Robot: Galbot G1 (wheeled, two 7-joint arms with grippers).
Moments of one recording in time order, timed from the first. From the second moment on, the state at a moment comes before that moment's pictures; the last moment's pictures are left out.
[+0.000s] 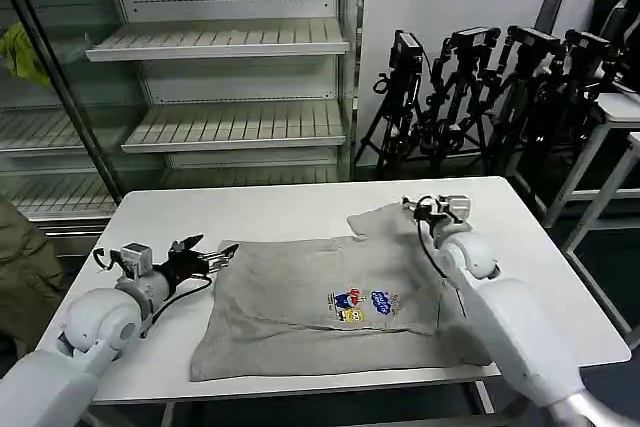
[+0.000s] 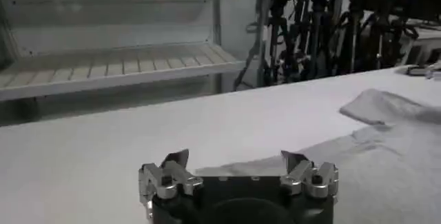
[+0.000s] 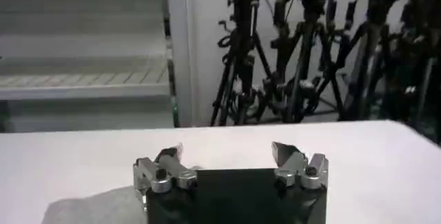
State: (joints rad) left arm 0.93 -0.76 -0.25 -1.82 -0.88 0.53 -0.06; right arm -0.48 1.15 0.04 1.32 0.70 -0.51 0.27
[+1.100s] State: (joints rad) left arm 0.79 -0.84 -0.12 -1.63 -0.84 0.54 -0.04; right arm -0.44 1.21 0.00 1.23 0.63 -0.57 0.23
